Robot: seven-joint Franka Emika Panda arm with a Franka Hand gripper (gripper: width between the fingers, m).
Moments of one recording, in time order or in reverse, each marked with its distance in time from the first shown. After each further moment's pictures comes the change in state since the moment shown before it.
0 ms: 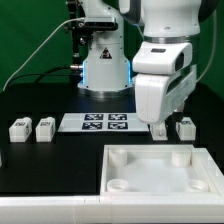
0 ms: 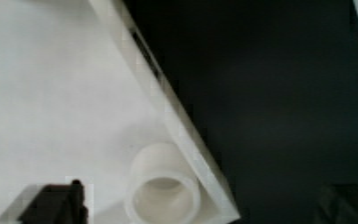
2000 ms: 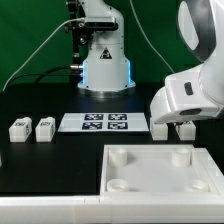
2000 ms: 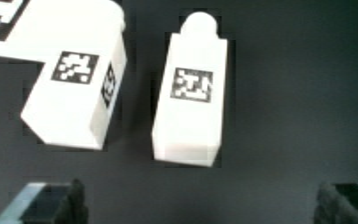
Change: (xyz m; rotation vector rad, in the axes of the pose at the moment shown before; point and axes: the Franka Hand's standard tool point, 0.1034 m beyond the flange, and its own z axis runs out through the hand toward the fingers) arm 0.014 -0.073 0.017 0.354 -0.761 0.796
